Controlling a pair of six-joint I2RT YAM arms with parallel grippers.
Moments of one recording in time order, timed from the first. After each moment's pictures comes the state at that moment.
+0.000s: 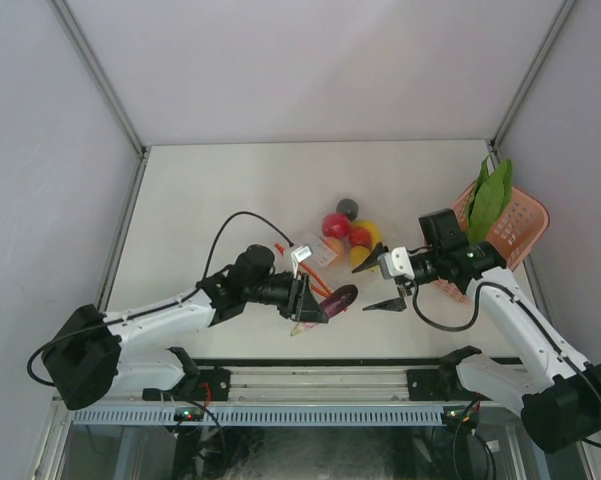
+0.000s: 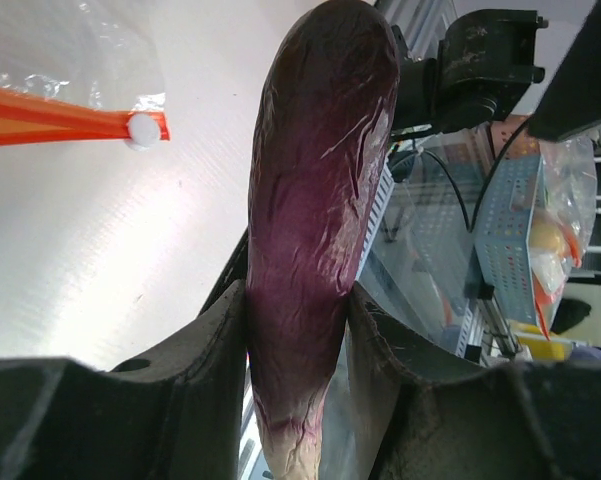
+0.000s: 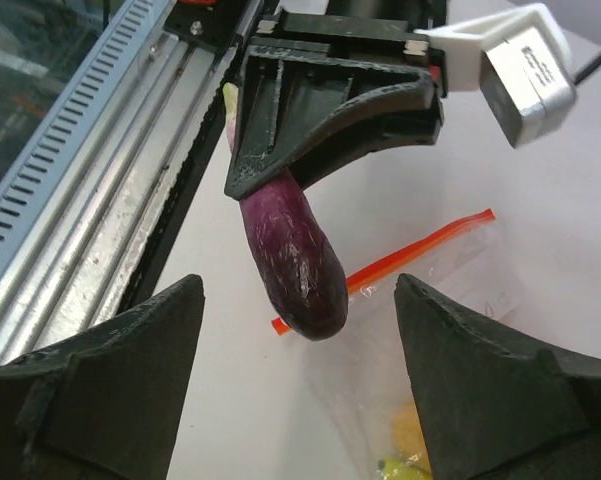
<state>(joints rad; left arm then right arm) -0.84 1.19 0.57 0.09 0.59 -0.69 0.35 1.05 0.91 -0.89 -1.22 -1.24</state>
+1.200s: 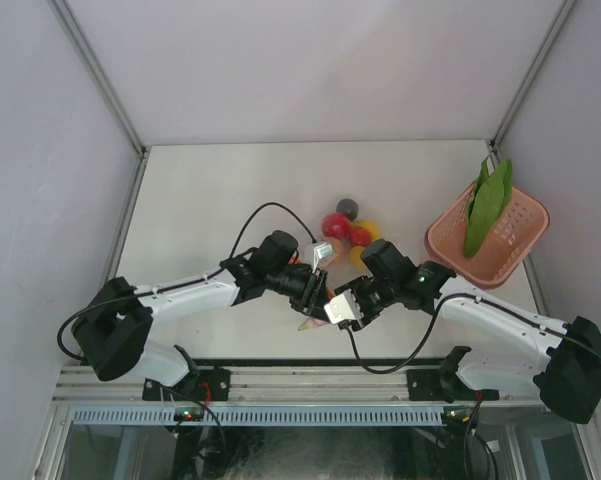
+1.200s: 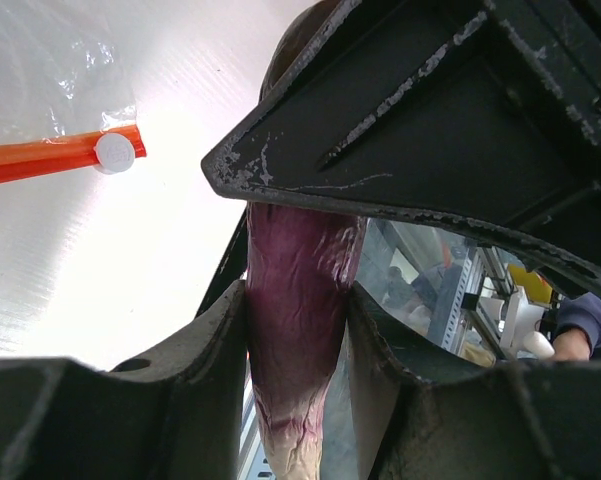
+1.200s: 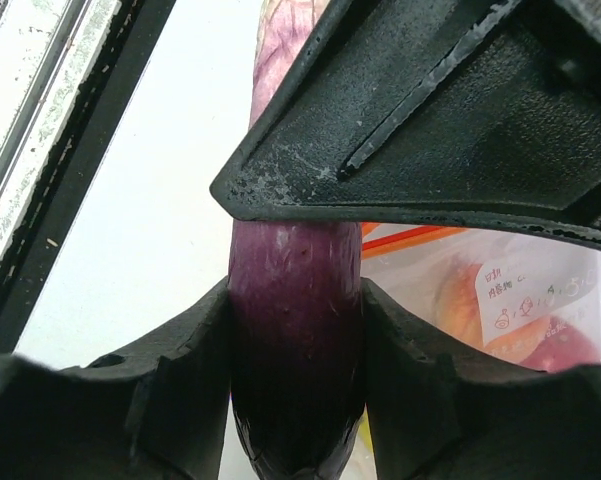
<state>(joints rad) -0.85 1.43 0.79 -0.07 0.74 -0.57 0.82 1.13 0.77 -0.63 -0.53 -1.19</state>
